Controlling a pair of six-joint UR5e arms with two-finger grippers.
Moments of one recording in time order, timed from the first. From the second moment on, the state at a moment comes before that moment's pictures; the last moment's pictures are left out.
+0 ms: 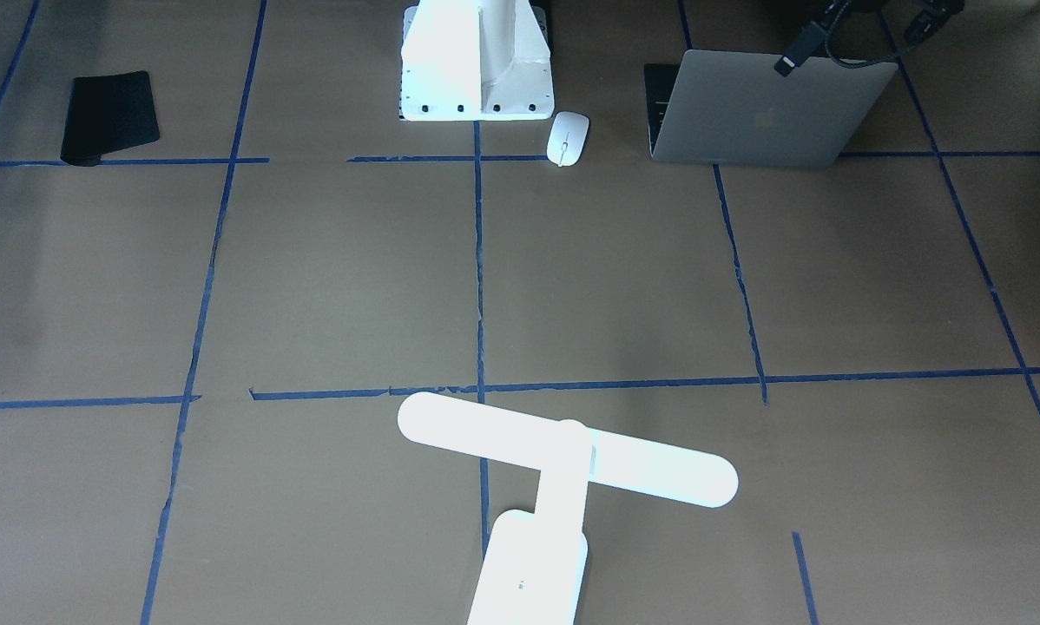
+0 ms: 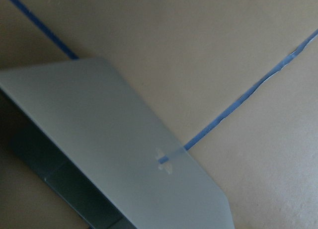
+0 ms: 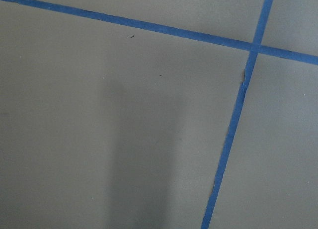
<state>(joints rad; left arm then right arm) -0.65 -1.21 -2.47 -1.76 -2.20 -1.99 1.49 -1.66 1.72 -1.69 2.47 -0.21</state>
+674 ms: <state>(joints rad) -0.41 -1.20 -2.52 -1.75 -1.91 -2.38 1.48 -1.66 1.72 -1.69 2.47 -0.21</state>
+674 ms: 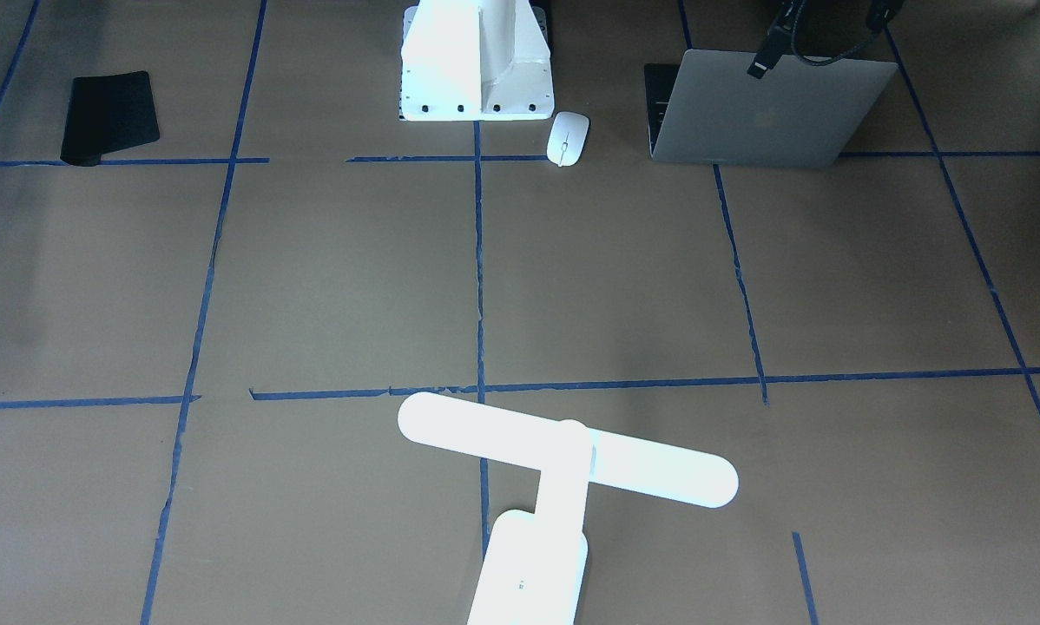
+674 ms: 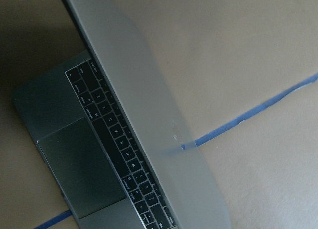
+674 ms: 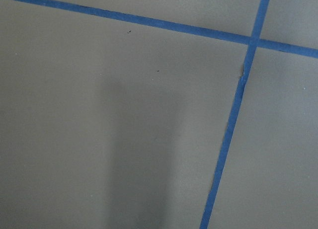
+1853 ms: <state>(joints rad) -0.39 -1.18 -2.50 -1.73 -1.83 -2.53 1.48 -1.67 1.72 -1.69 2.47 -0.21</state>
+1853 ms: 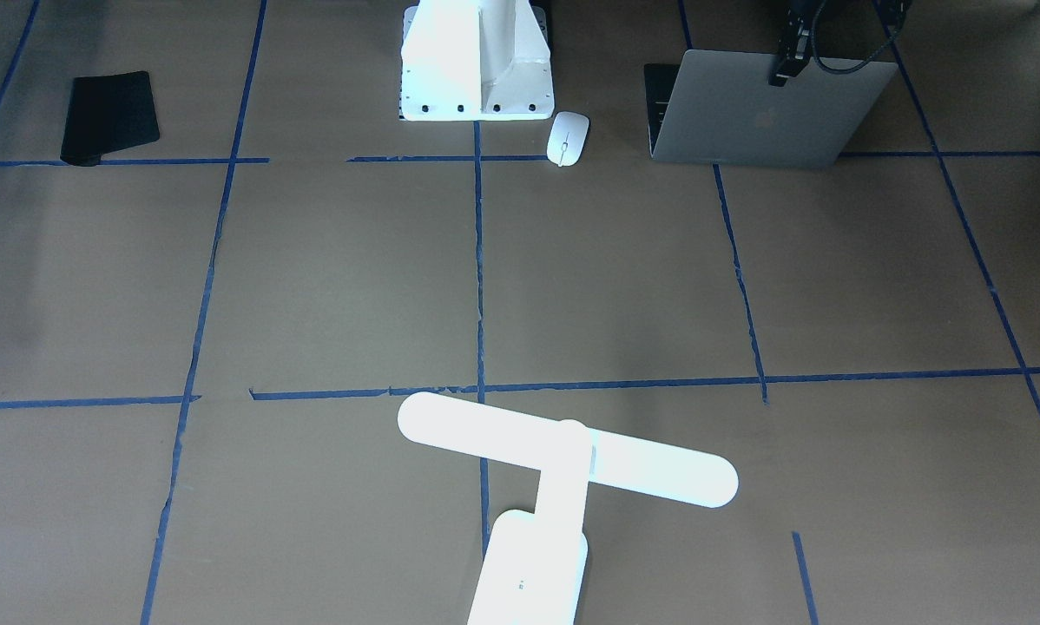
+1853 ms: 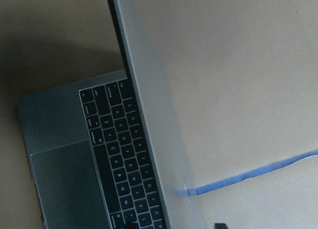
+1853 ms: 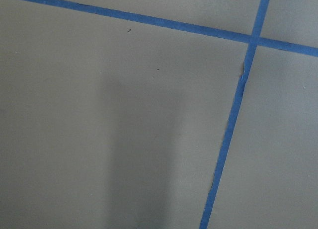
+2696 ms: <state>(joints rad) -0.58 -1.25 -2.49 -1.72 -1.84 -2.34 1.46 -1.66 1.72 -1.69 2.47 -0.21</state>
